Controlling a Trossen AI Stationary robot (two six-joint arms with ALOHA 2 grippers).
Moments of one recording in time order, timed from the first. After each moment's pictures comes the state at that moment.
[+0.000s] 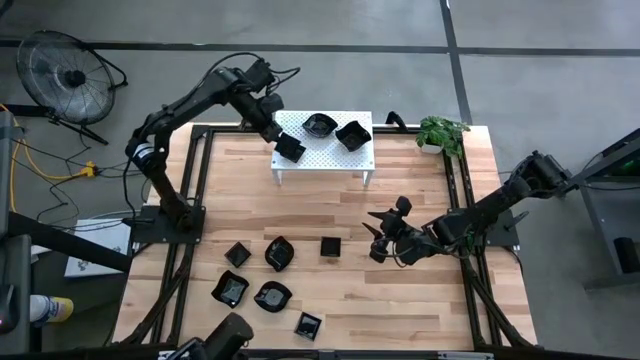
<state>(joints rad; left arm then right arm) 0.83 1.70 1.66 -1.22 0.51 0.10 0.47 1.34 0.59 0.08 0.91 0.47</state>
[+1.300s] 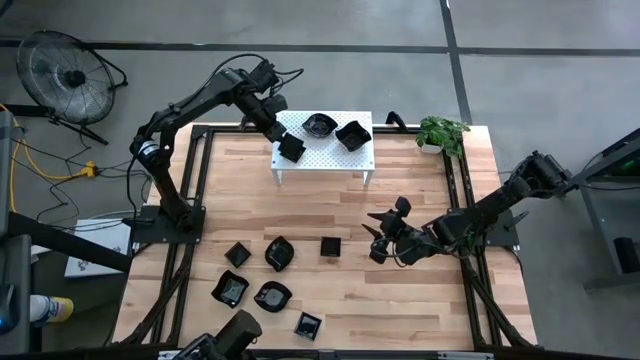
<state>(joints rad) 0.82 1.74 1.66 -1.18 0.52 0.10 0.47 1.34 0.59 0.08 0.88 0.49</state>
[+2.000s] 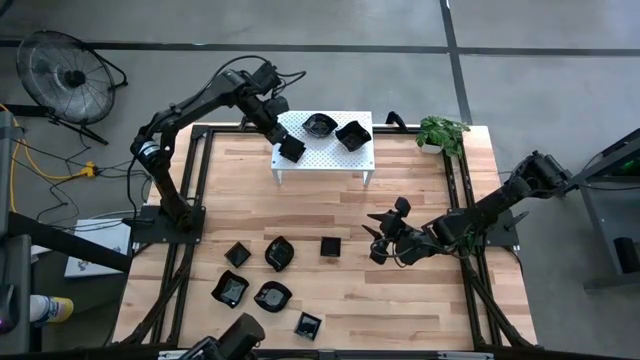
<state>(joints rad) 0.80 1.74 1.66 -1.18 0.49 0.10 0.47 1.34 0.59 0.07 0.87 0.49</state>
